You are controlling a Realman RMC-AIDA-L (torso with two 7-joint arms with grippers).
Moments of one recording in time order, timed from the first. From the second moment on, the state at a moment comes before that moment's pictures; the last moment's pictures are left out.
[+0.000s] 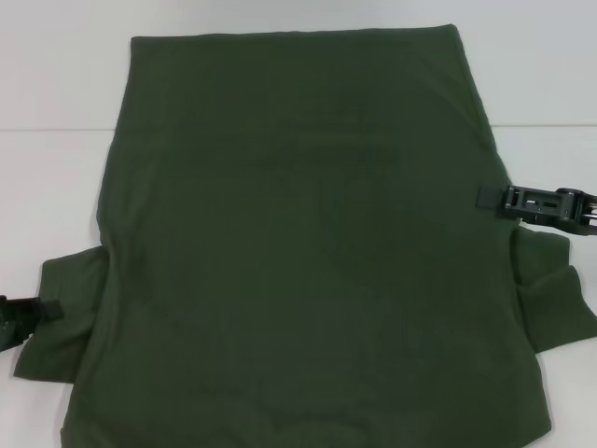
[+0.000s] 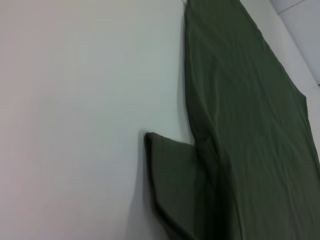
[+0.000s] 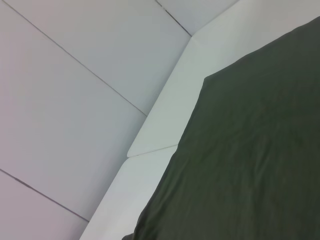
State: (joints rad) left arm -0.35 -1.99 0.38 0.70 2.25 1.43 -2.34; right arm 0.58 1.99 -0.50 -0.66 -2.07 -1.56 2.10
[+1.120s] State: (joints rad) left arm -0.42 -2.02 0.46 1.02 2.58 1.36 -2.54; right arm 0.59 1.99 -0.50 -0.66 -2.07 -1.55 2.10
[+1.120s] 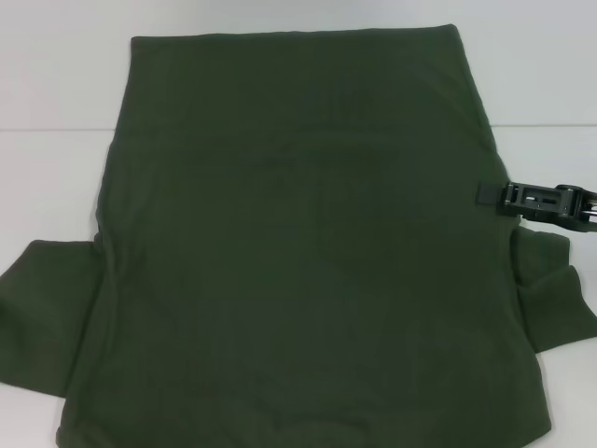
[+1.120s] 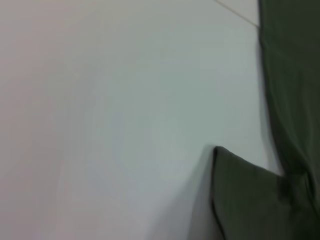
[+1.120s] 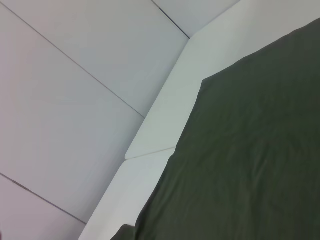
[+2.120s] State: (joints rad) left arm -0.42 -2.02 0.45 1.07 2.56 1.44 -2.59; right arm 0.59 1.99 -0.48 -0.66 -2.07 -1.55 2.11
